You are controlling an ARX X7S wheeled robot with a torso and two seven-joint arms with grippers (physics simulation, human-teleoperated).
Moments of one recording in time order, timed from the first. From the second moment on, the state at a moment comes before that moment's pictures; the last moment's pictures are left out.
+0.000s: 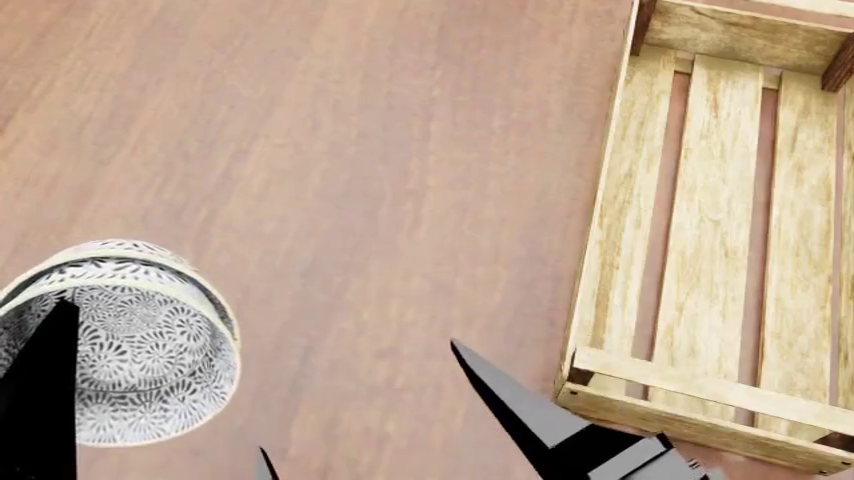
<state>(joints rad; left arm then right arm) -0.08 -0.67 0.28 0.63 -0.78 0.10 -0.18 1.86 0.92 -2.44 -1.04 0.76 -0.33 1.32</state>
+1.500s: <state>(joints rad) -0.09 -0.70 0.31 0.77 -0.79 0.07 -0.20 1.87 0.58 -2.52 -0.70 0.88 -0.68 1.28</state>
